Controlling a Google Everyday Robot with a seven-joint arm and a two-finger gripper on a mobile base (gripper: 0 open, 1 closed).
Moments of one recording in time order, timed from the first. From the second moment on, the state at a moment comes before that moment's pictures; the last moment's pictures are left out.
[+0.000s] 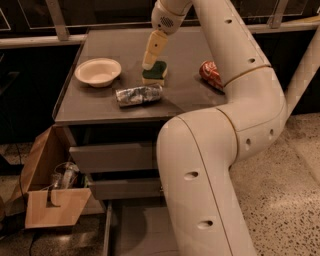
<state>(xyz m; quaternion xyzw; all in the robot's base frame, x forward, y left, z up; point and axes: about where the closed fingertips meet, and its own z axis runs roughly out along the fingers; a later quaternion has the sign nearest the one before) 0.769 -0.001 0.931 -0.63 0.73 0.07 0.26</state>
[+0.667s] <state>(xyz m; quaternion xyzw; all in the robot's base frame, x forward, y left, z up) 0.781 -0.002 0.904 -0.61 0.75 0.08 0.25</state>
